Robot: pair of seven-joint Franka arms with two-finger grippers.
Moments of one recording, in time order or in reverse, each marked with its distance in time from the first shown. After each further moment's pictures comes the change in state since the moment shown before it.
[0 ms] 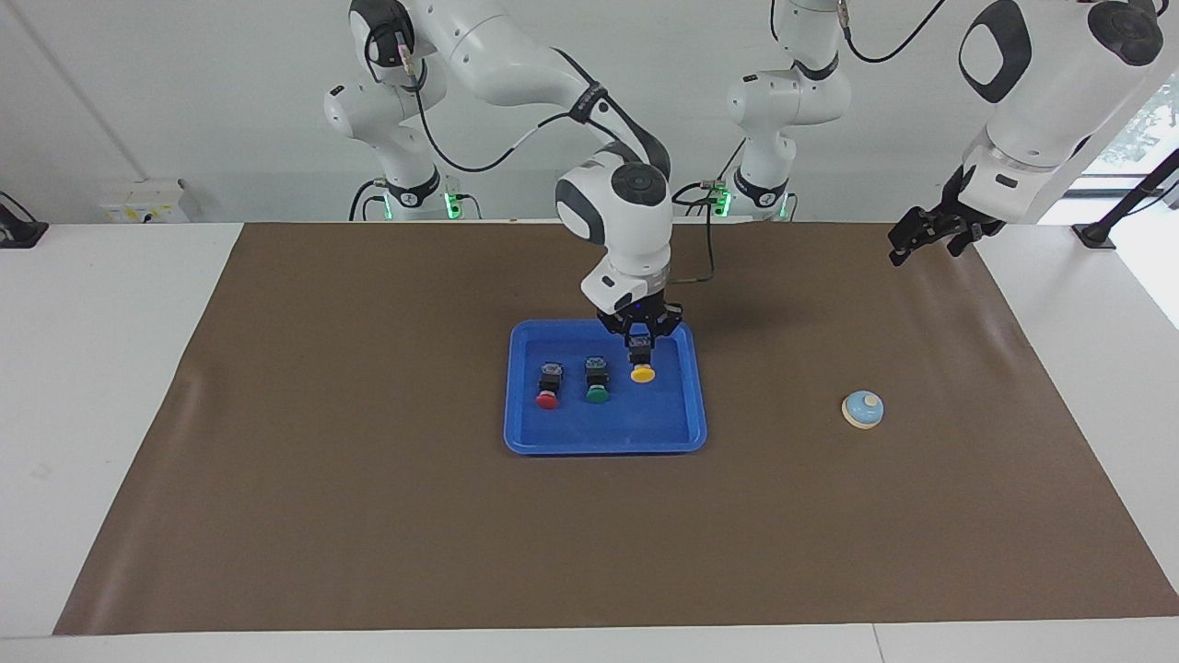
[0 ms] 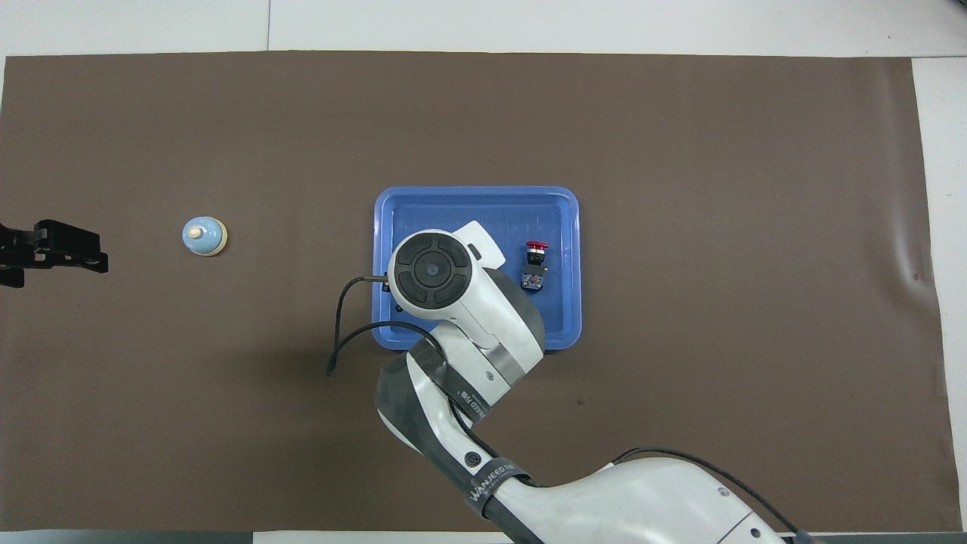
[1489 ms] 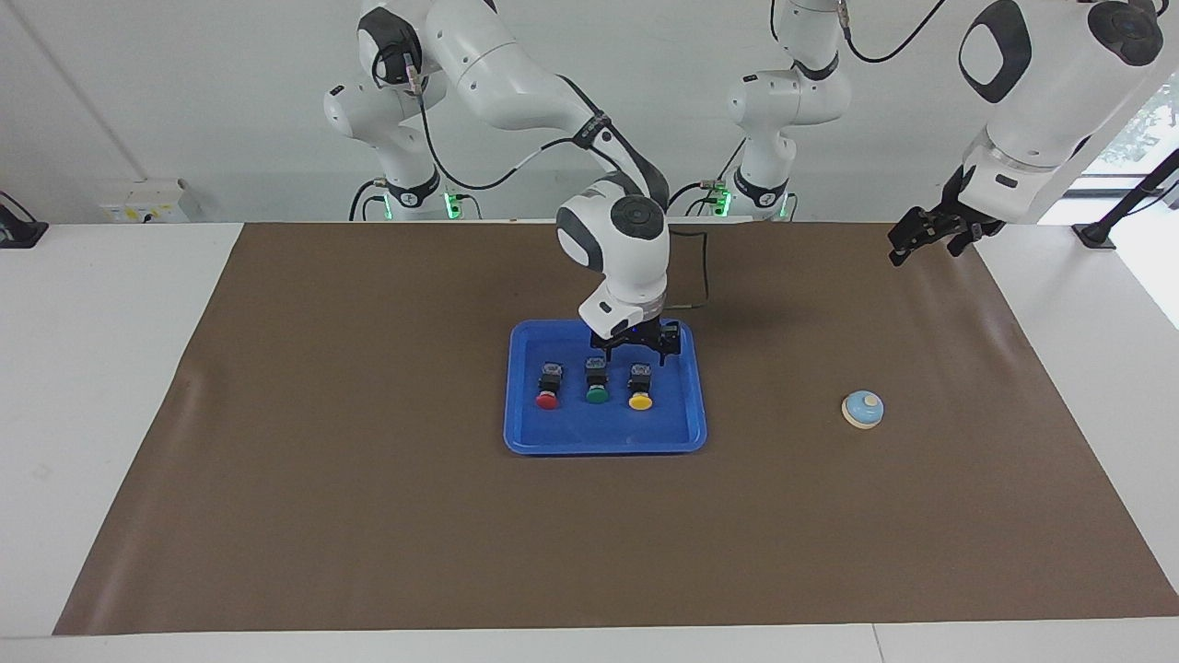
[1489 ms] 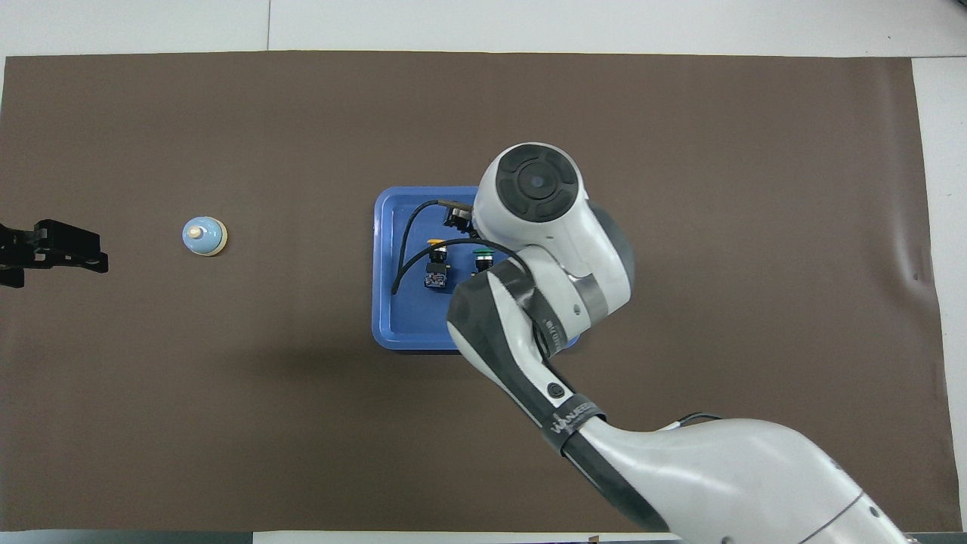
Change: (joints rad) left arm 0.000 0.000 0.000 0.000 0.000 0.000 0.000; right arm -0.181 -0.073 -0.028 0.043 0.000 -0.107 -0.081
